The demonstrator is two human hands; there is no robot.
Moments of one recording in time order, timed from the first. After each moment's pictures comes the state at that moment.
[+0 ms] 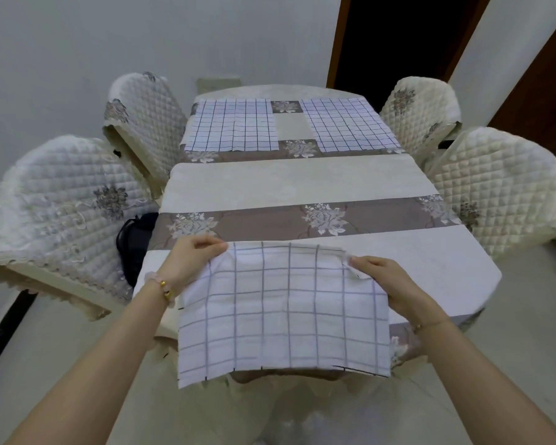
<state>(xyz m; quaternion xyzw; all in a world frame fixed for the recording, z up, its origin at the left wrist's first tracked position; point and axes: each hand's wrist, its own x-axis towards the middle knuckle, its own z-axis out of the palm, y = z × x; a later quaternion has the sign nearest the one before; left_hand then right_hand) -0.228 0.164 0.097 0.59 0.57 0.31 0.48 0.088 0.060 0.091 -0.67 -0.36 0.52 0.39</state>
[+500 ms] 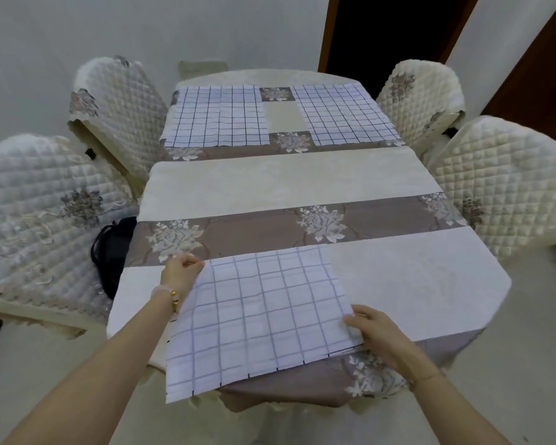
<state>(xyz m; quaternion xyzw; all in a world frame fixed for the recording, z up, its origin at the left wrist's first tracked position) -0.229 0.239 -0.001 0.52 0.70 0.25 0.43 0.096 0.055 -0.001 -0.68 -0.25 0.60 0.34</state>
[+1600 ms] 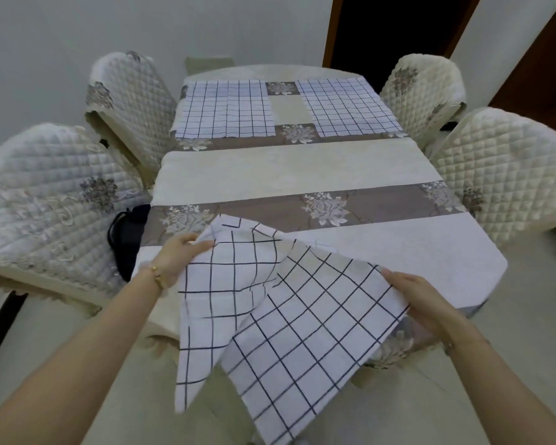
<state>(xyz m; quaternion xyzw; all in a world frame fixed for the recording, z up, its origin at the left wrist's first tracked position) -0.250 0.206 0.054 0.52 0.60 0.26 0.55 0.122 0.034 0.057 -0.71 -0.27 0.52 0.39</state>
